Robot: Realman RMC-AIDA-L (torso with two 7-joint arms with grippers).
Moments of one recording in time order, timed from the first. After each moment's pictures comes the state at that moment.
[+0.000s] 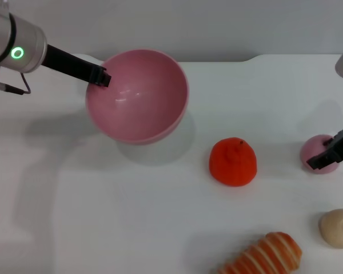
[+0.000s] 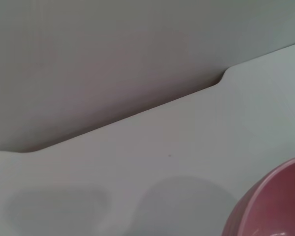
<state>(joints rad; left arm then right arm) -0.70 -2.05 1.12 1.28 2.52 1.41 -2.65 0.72 2.06 -0.95 -0.99 -2.81 -1.46 2.21</state>
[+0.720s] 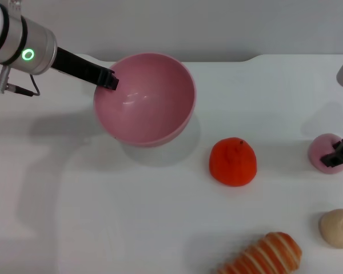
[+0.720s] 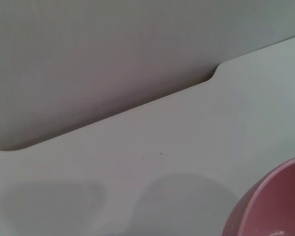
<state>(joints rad) -0.73 -2.06 1.13 1.23 2.52 1.40 -2.65 0.70 2.06 -0.98 -0.97 -2.87 -1.38 2.20</state>
